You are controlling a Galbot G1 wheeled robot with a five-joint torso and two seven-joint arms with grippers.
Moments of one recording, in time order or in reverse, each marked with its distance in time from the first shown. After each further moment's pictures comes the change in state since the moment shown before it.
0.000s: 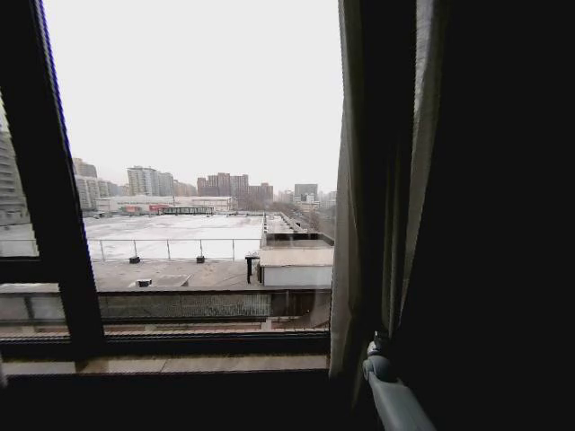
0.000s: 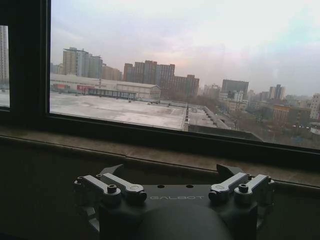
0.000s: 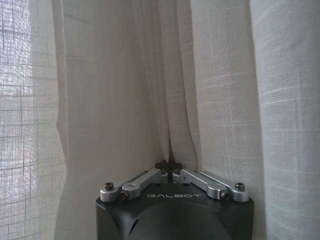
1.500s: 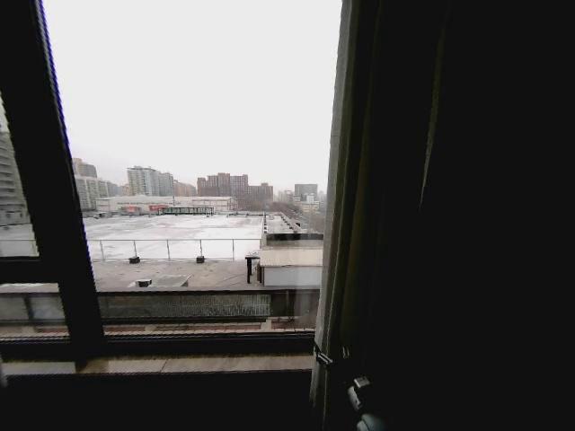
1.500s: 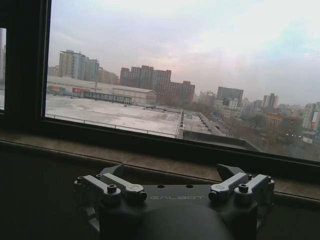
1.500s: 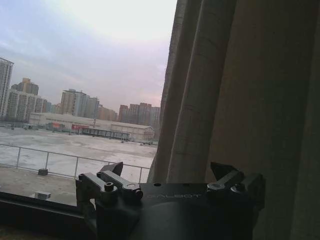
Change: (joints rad) left arm 0.007 0.019 -0.006 -0.013 -0.052 -0.011 0.028; right arm -0.563 0.000 -0.141 0.768 -0.047 -0.098 -0.368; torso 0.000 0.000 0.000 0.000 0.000
